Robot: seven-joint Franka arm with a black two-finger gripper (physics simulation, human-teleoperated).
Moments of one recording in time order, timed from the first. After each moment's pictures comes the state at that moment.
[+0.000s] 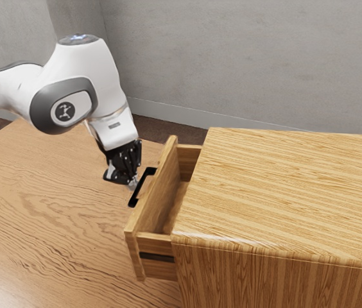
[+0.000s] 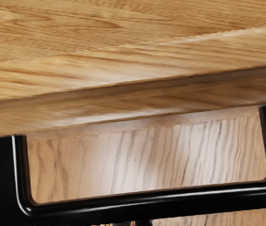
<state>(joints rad) -0.43 -0.28 0.12 -2.19 -0.01 2.00 1.11</state>
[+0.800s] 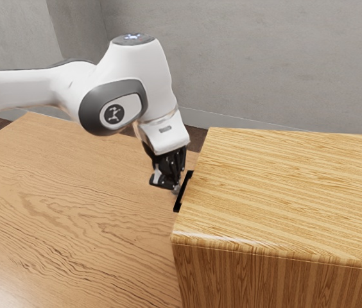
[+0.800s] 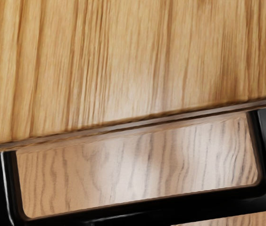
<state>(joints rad) -0.40 -0.11 -0.05 -2.01 -0.04 2.00 1.04</state>
